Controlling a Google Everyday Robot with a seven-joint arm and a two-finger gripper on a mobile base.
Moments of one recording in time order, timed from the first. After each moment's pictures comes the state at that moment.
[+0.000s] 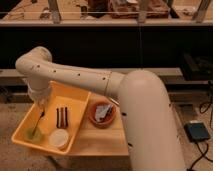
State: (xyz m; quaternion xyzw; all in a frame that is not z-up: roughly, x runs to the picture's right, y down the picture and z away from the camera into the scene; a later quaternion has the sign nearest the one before) arm -0.306 0.067 0.695 -0.08 -0.37 -0.79 0.48
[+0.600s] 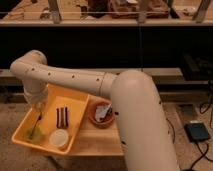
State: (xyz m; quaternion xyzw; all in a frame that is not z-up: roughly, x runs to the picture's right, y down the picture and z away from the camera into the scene) arm -0.322 0.082 0.699 -0.09 -0.38 -0.79 0.48
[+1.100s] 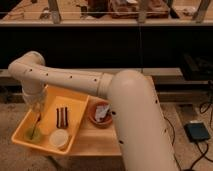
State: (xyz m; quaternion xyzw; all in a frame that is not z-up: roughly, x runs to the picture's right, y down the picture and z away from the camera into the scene) arm -0.326 0.086 0.699 -0.10 -0.38 -0.79 0.47
